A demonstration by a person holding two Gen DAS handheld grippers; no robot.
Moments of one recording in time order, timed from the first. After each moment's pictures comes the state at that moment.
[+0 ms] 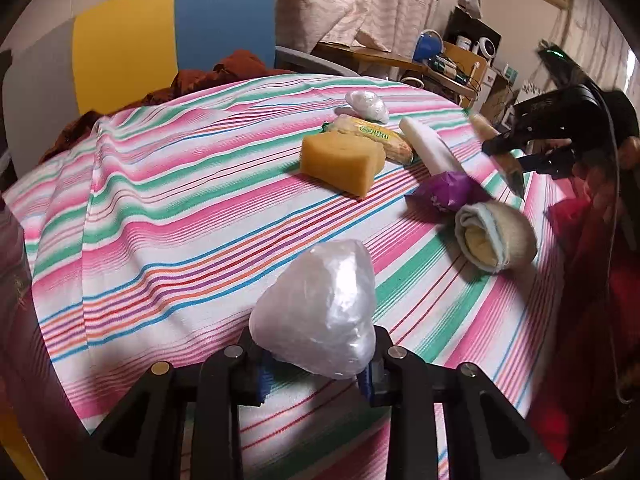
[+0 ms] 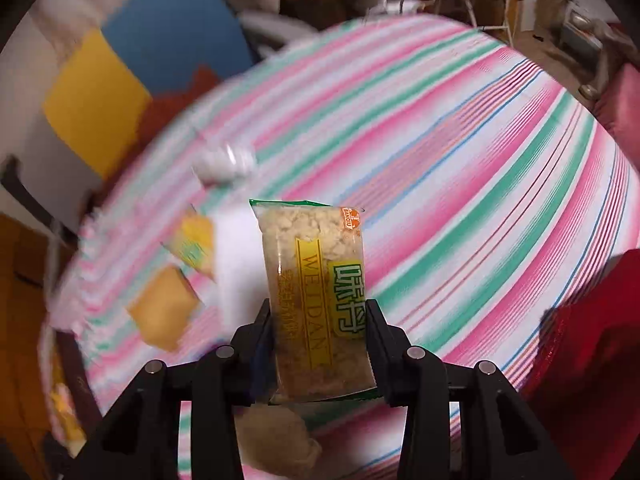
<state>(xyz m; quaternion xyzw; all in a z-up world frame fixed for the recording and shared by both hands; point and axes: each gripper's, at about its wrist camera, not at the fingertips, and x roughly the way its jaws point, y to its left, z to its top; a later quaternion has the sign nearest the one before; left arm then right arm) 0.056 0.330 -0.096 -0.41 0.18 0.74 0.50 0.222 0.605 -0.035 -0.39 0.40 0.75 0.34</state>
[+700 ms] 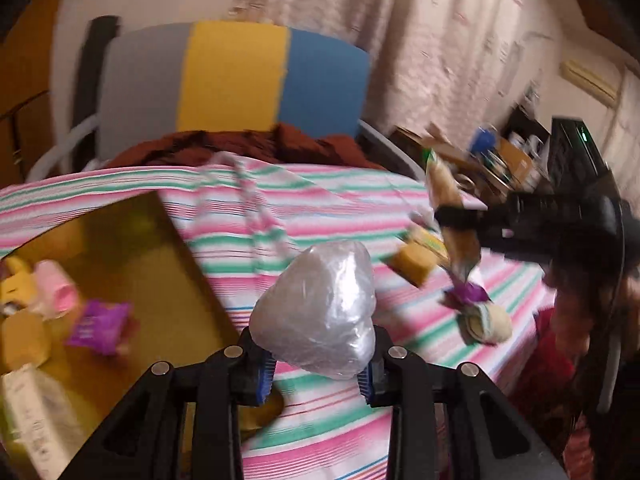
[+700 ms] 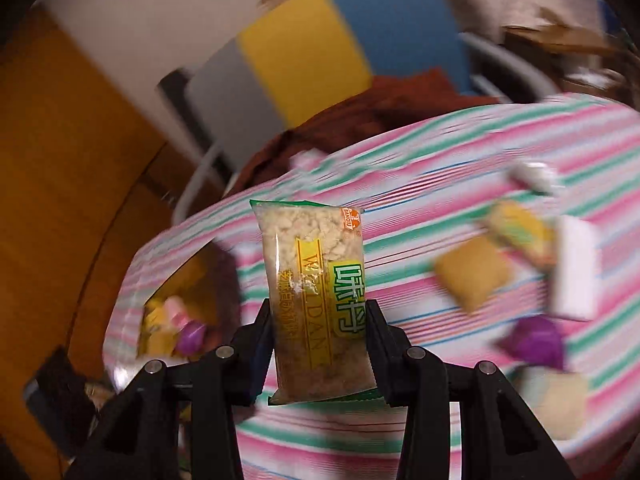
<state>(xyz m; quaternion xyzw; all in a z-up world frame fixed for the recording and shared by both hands) 0.003 0.190 -0.001 -0.37 0.04 0.83 0.41 0.090 0.405 0.025 -0.38 0.31 0.87 0.07</state>
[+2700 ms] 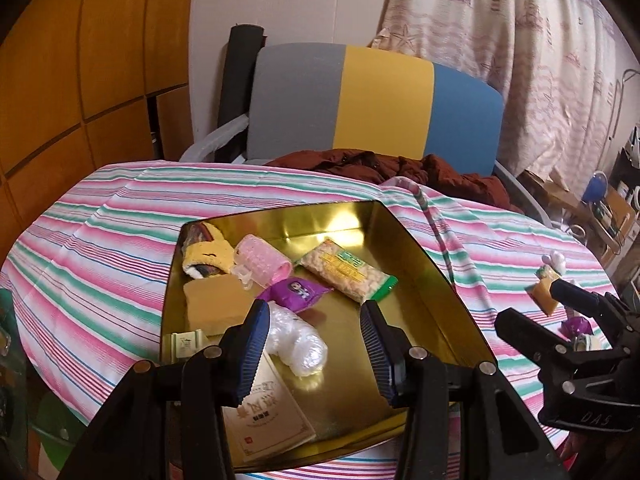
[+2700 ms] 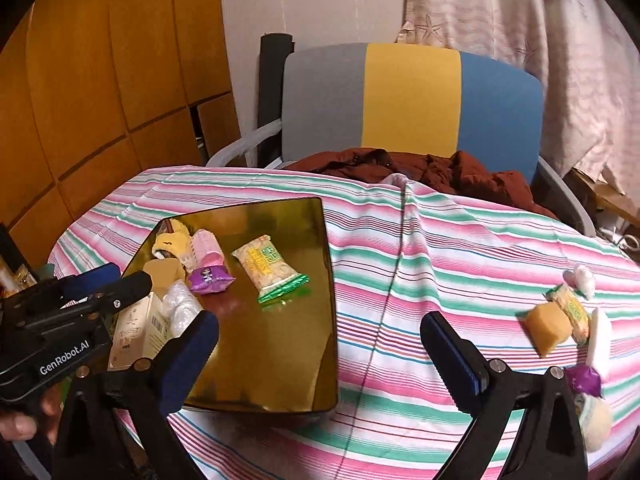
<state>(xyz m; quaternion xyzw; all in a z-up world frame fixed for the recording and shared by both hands) -0.023 0.066 0.001 -0.36 0.03 0.91 0.21 0.047 0.224 0.004 -0.34 0.06 0.94 0.07</state>
